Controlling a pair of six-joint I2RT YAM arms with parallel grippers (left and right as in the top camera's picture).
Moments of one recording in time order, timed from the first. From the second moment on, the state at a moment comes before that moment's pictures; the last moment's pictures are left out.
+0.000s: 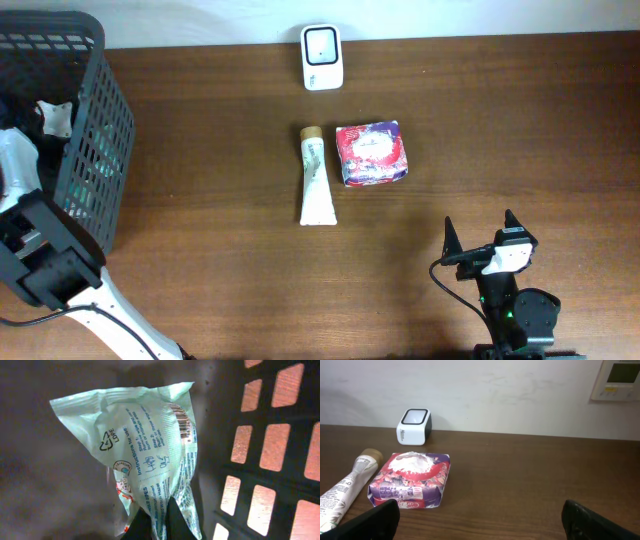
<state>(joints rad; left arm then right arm) 0.58 2.27 1.92 -0.96 0.35 0.34 -0.05 0.01 0.01 -0.07 -0.12 -0.02</state>
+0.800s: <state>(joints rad) -0.10 1.78 2.04 -1.35 0.48 0.14 -0.05 0.01 0.01 -0.07 -0.12 -0.02</state>
